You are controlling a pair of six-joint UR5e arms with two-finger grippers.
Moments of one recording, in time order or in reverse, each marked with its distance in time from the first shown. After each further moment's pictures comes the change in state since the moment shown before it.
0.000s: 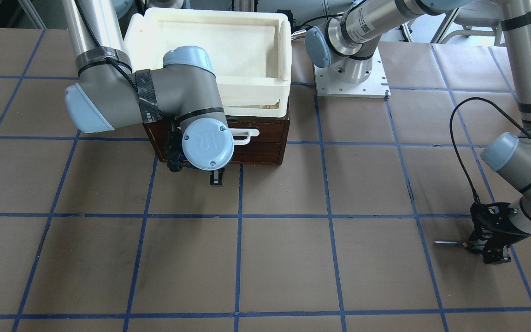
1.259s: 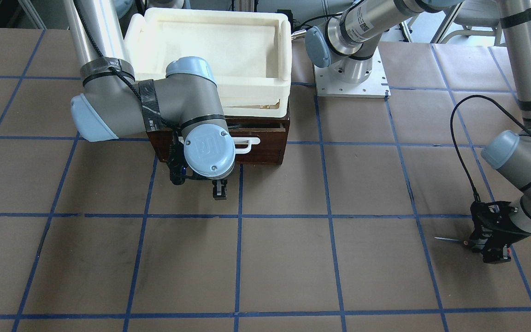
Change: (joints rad) left arm -0.008 0.014 0.000 -0.012 0.001 0.002; right arm -0.001 0.023 0.005 -0.138 -0.014 -0.044
